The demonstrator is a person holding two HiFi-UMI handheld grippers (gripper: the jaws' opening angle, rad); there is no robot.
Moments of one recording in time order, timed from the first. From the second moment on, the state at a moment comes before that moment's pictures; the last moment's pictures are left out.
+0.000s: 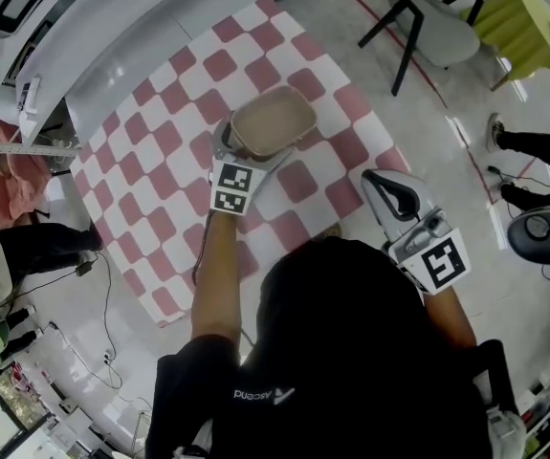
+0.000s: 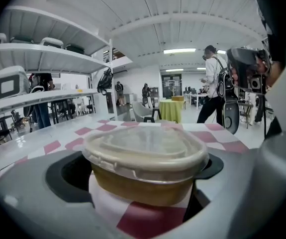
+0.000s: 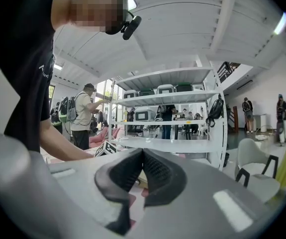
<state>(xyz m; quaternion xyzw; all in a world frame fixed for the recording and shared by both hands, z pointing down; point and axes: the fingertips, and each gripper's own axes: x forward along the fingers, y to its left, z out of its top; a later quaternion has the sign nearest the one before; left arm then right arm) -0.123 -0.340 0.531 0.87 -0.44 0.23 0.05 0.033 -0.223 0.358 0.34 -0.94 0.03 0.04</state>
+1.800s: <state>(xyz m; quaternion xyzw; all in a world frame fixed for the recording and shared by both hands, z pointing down) -0.091 -0.189 0.309 0.87 -0.50 -0.06 -0.01 -0.017 -0.195 0.308 0.25 -0.97 0.00 -0.06</state>
